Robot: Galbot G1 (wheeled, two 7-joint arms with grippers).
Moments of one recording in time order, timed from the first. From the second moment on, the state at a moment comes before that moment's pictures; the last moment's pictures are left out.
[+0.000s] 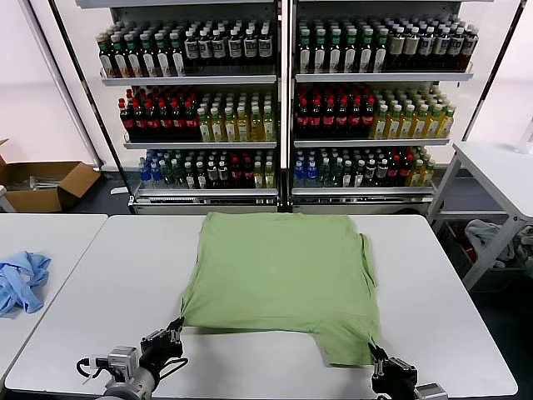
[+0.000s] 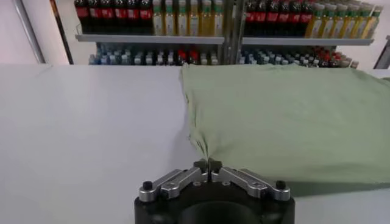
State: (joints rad) left arm 1.61 -0.93 -0.40 -2.23 -0.68 0.44 -0.42; right arm -1.86 0.99 0.52 2.39 0.42 -0.48 0.28
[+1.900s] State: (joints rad) left arm 1.07 -1.06 -0.20 -1.89 -0.54 0.51 -0.44; right arm -0.94 1.03 0.19 1.79 0.32 -0.49 0.15
